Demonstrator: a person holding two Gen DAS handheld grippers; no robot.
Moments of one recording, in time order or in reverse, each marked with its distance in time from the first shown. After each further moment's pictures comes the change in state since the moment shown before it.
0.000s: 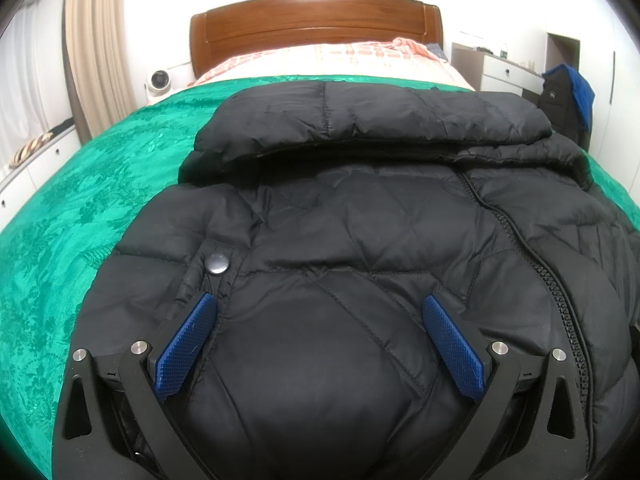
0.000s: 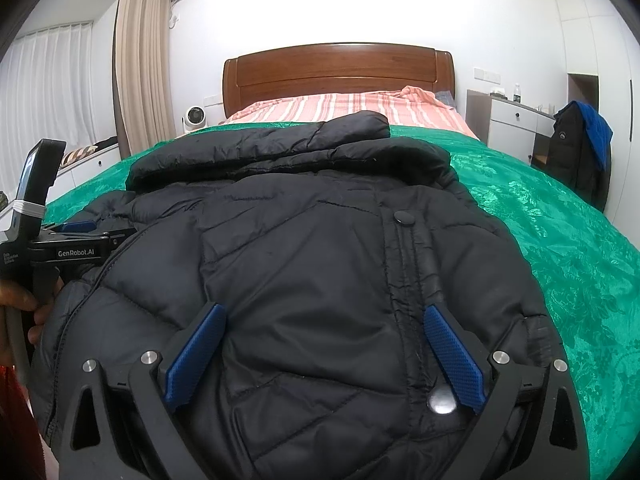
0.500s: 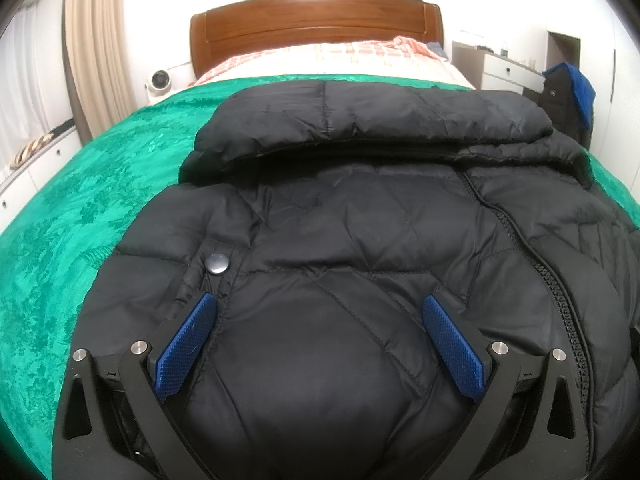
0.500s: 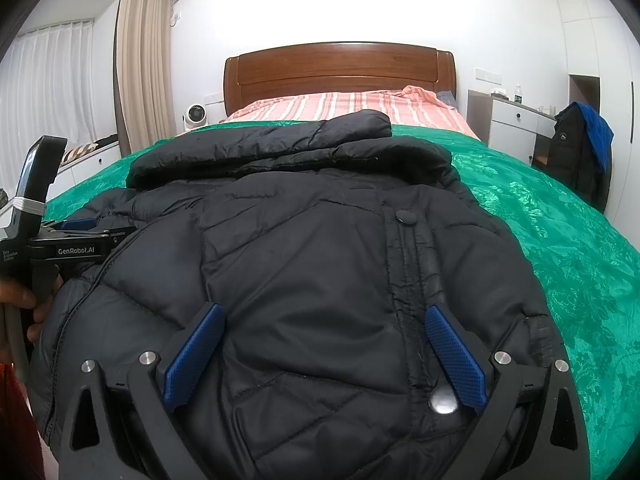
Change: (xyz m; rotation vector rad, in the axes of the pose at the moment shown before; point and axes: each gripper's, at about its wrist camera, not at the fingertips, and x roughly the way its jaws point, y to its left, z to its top) left arm 0.000 0.001 0.000 0.003 0.002 0.006; right arm 0.001 0.001 -0.001 -0.004 0.002 -0.001
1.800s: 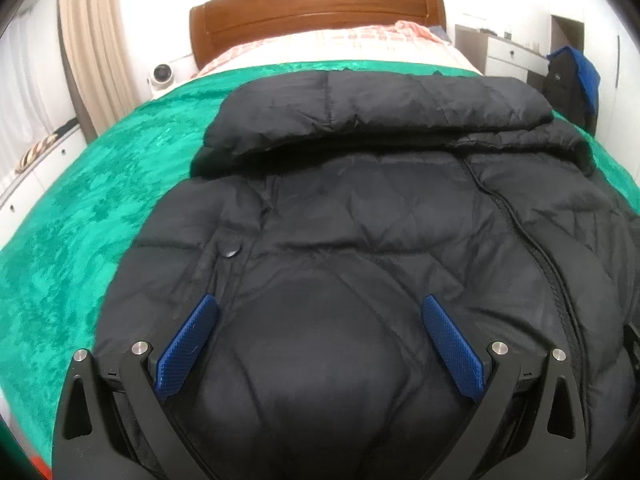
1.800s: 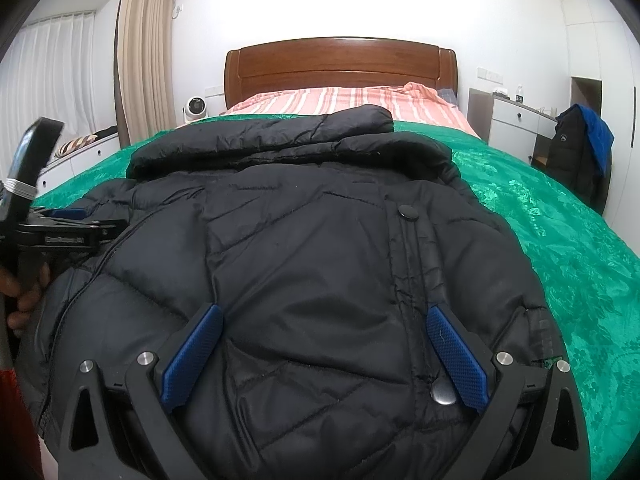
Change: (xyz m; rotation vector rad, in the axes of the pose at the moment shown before) left arm -0.023 0.005 0.001 0.026 0.066 0.031; right arm -0.002 0.001 -0.003 -0.026 0.024 -0.009
